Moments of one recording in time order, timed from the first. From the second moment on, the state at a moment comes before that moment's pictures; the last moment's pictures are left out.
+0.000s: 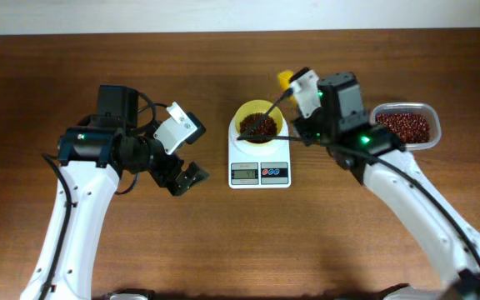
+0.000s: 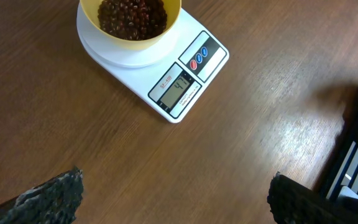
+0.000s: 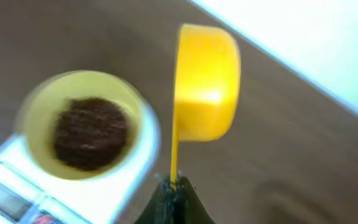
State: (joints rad) left arm -0.05 1.40 1.29 -1.14 0.57 0.72; right arm 0.38 1.48 1.18 -0.42 0.09 -0.30
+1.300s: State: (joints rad) left arm -0.05 1.40 1.29 -1.14 0.57 0.72; right arm -0.56 1.68 1.19 -0.75 -0.83 -0.23
